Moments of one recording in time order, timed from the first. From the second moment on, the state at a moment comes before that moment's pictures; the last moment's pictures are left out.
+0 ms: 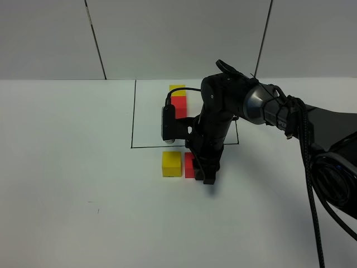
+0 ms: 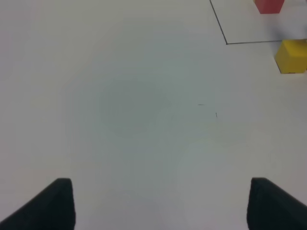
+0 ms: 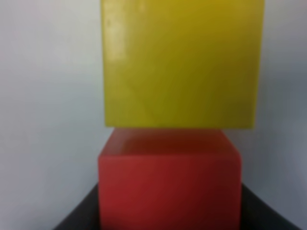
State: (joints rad) left arm 0.02 -0.01 -0.51 -0.08 1.05 0.06; right arm 0.53 2.41 -1.92 0.15 1.03 -1.08
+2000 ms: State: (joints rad) left arm 0.02 -0.01 -0.51 -0.08 1.05 0.06; right arm 0.49 2.21 -1.91 0.23 1.13 -0.74
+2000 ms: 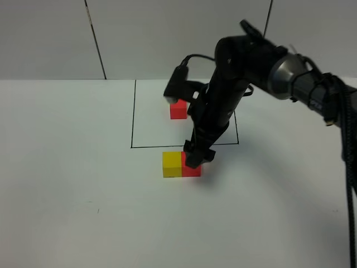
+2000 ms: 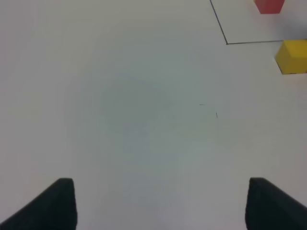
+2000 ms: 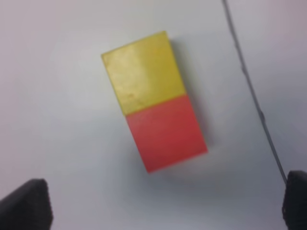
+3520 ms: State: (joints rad) left arm 0.02 -0.01 -0.51 -0.08 1.05 0.06; right arm 0.29 1.67 -1.18 -0.01 0.46 -0.12
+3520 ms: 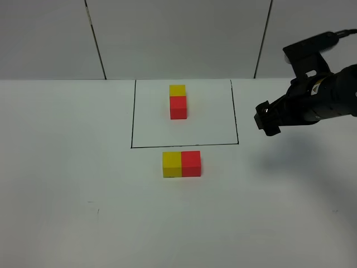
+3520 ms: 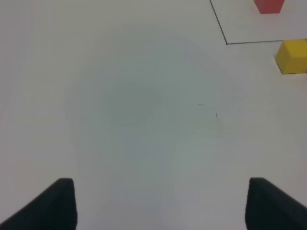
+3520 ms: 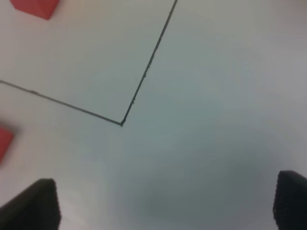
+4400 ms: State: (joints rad) left arm 0.02 -0.01 -0.51 -0.08 1.05 0.06; right arm 0.58 2.26 -2.00 0.10 1.09 -0.87
